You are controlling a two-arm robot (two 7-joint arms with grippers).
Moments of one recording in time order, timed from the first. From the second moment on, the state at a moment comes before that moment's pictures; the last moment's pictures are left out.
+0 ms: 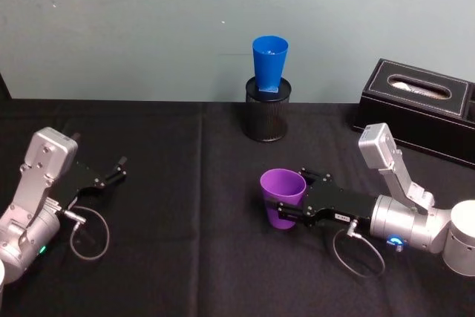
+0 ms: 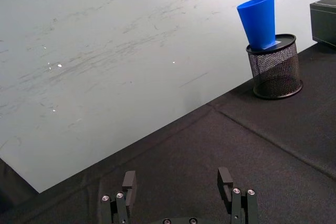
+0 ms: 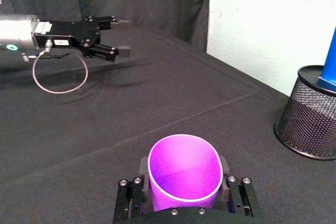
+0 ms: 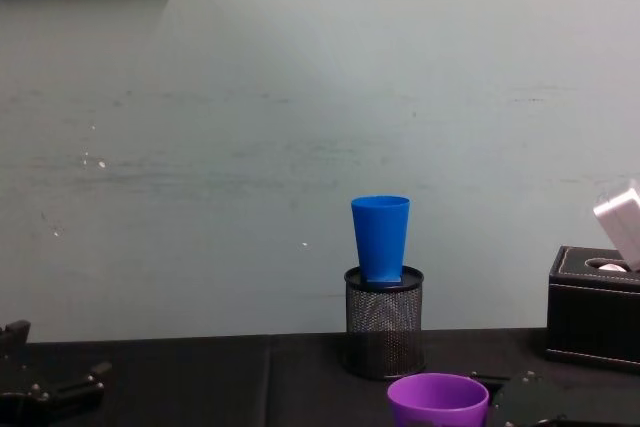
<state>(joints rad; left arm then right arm) -0.20 0.60 0.45 -1.41 -0.25 -0.12 0.03 0.52 0.40 -0.55 -1.01 0.40 -0.17 0.82</state>
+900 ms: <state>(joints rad) -0.20 0.60 0.45 -1.41 -0.25 -0.12 0.03 0.52 0.40 -0.55 -1.01 0.40 -0.16 0.82</state>
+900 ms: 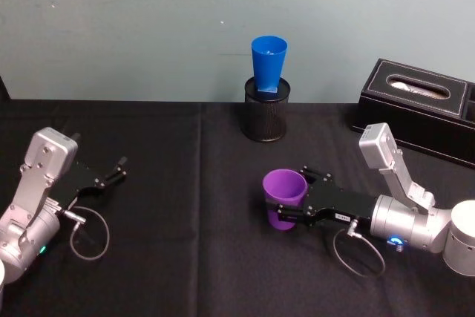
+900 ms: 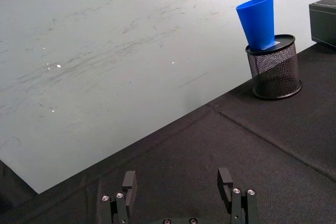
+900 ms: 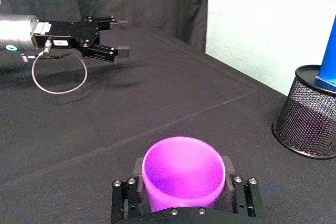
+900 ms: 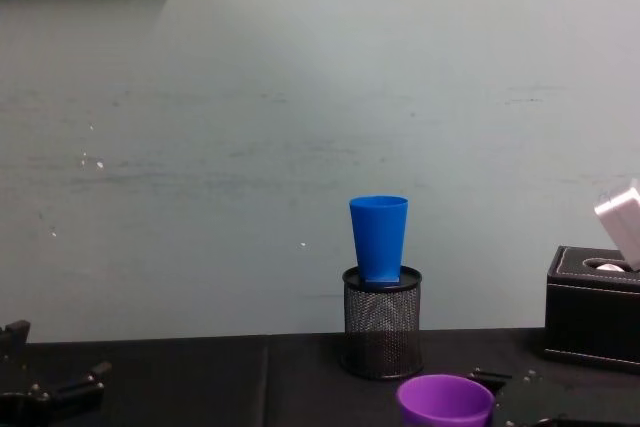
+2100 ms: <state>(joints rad) -0.20 0.60 0.45 -1.41 -0.25 -0.12 0.03 0.46 0.40 -0.45 -1.14 0.49 -0.16 0.68</state>
